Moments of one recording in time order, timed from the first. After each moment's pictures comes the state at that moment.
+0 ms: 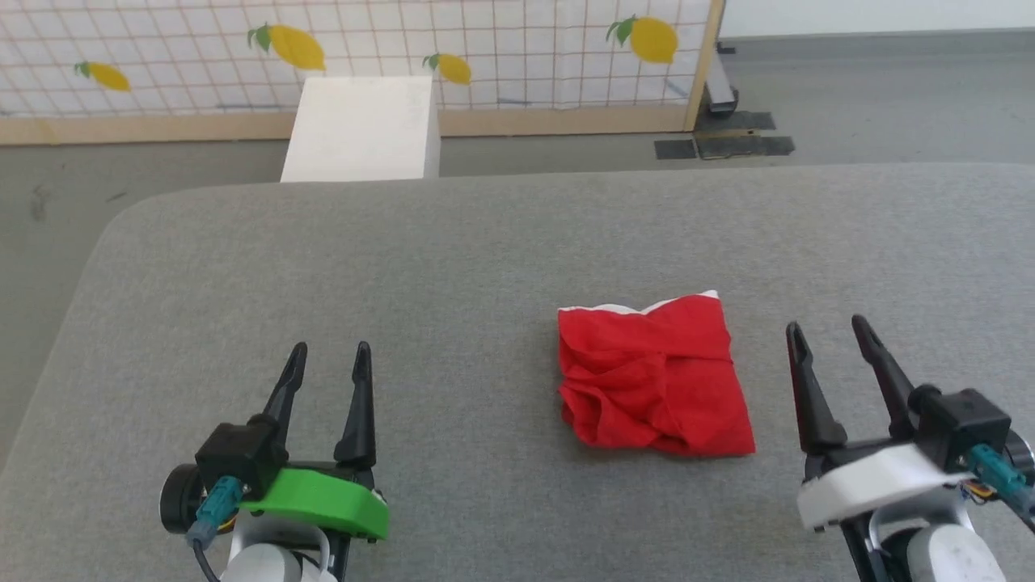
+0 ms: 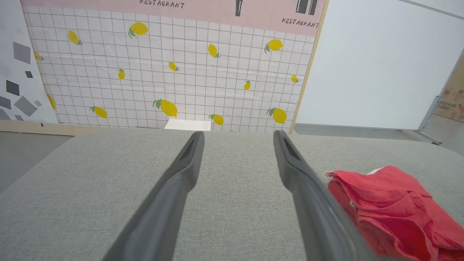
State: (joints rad) left arm -0.06 0.05 -0.06 0.11 -0.18 -0.10 -0.26; right arm -0.04 -0.07 -0.02 0.04 0.12 0.13 -0.14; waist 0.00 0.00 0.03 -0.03
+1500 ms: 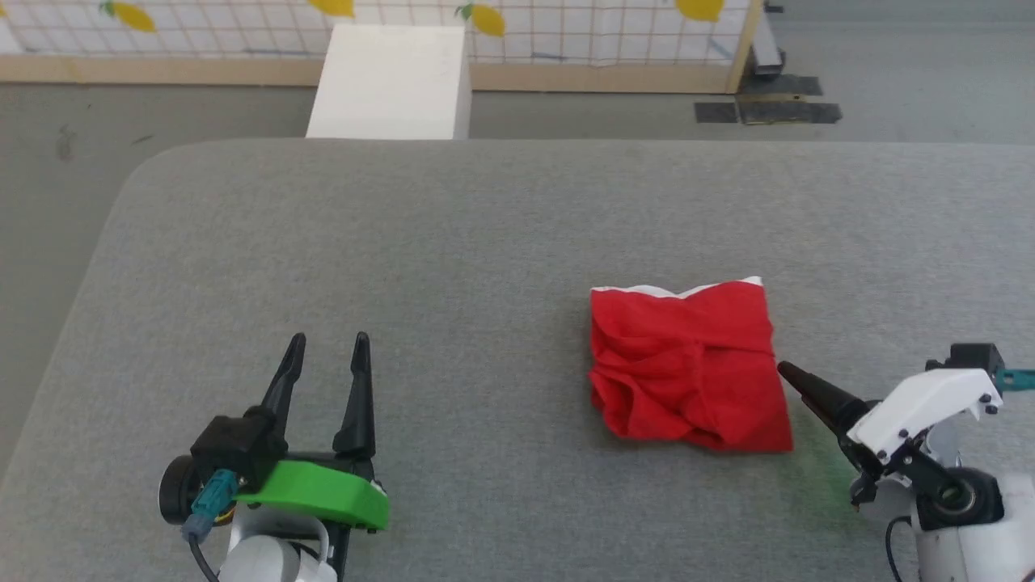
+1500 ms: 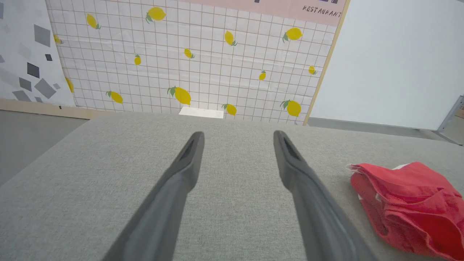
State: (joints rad) left arm -0.07 0.05 -0.06 0.10 -0.20 -0.09 -0.26; right arm -0.30 -0.06 -0.29 0.49 0.86 0.13 0.62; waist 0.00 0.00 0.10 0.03
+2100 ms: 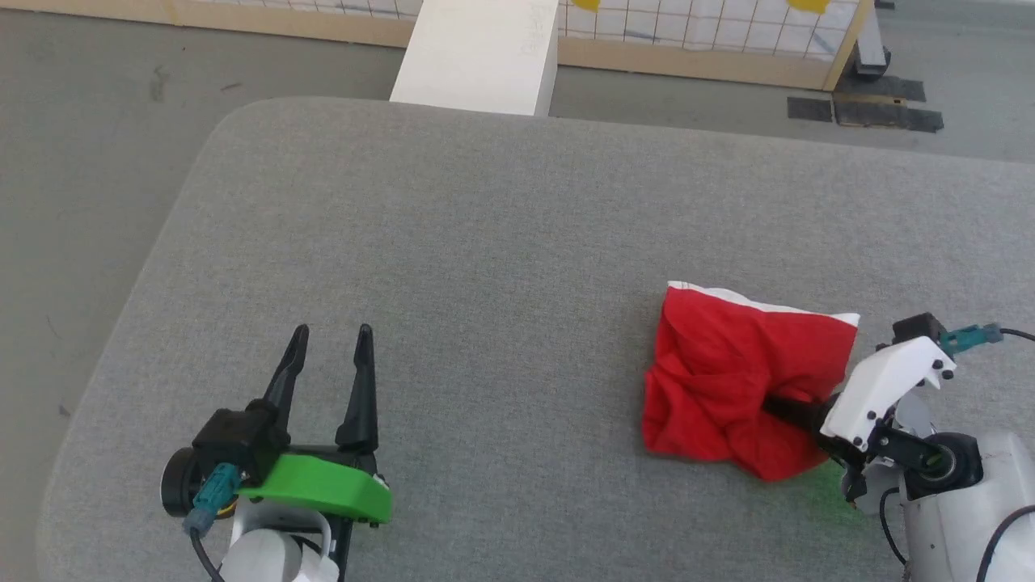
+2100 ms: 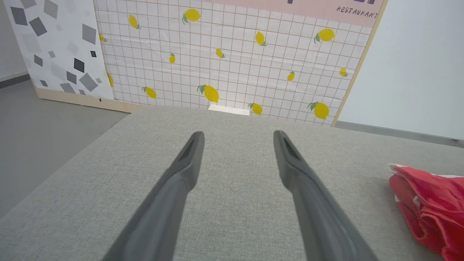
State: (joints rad) left arm -0.08 0.05 -0.06 0.10 -0.20 -0.09 -0.26; right arm -0.40 -0.06 -0.29 0.58 0.69 0.13 0.88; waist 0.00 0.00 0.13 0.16
